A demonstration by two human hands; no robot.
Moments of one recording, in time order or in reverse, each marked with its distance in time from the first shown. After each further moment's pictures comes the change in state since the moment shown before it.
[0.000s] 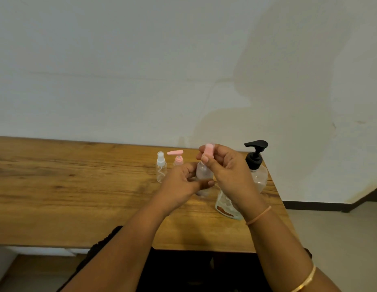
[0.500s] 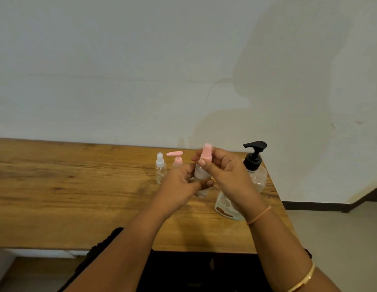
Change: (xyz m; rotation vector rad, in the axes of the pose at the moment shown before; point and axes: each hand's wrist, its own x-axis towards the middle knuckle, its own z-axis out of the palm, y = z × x) left_hand -0.001 0.000 0.002 0.015 0.061 0.016; right_hand 0.000 0.003 -0.003 0.079 -0.105 0.027
